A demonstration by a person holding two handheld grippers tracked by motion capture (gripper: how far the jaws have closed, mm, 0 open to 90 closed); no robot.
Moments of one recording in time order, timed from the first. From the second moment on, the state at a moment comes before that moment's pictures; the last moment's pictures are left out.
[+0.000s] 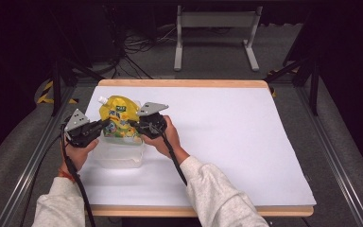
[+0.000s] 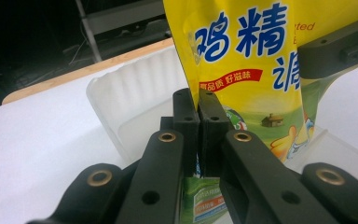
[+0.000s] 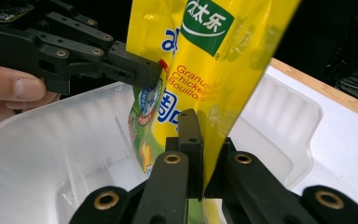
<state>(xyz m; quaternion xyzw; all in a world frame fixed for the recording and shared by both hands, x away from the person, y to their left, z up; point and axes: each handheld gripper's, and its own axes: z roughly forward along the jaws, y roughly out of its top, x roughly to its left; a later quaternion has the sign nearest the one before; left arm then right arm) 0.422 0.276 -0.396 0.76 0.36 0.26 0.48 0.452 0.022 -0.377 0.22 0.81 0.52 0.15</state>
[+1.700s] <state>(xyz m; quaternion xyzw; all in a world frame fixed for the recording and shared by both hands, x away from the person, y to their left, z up) 0.386 0.277 -0.384 0.73 0.39 0.31 0.48 0.432 -0.032 -0.361 0.22 0.79 0.53 0.18</state>
